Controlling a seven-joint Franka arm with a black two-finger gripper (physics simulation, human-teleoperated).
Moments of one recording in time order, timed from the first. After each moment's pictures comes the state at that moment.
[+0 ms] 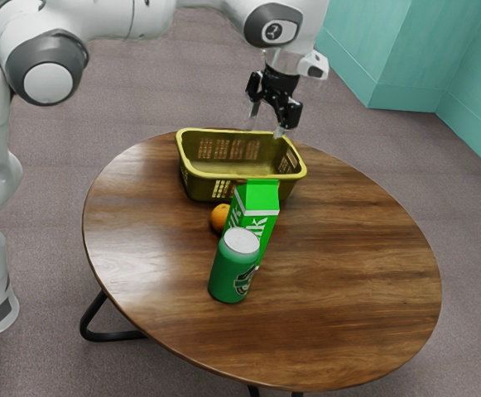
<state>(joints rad) -0.44 0.14 0.64 -1.48 0.00 1.63 -0.24</state>
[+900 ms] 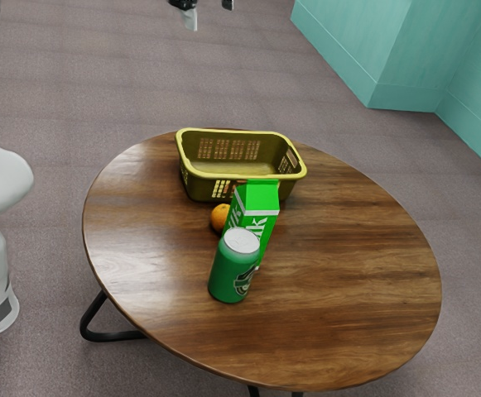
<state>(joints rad) -0.78 -0.40 0.39 -1.31 0.33 1.18 0.71</state>
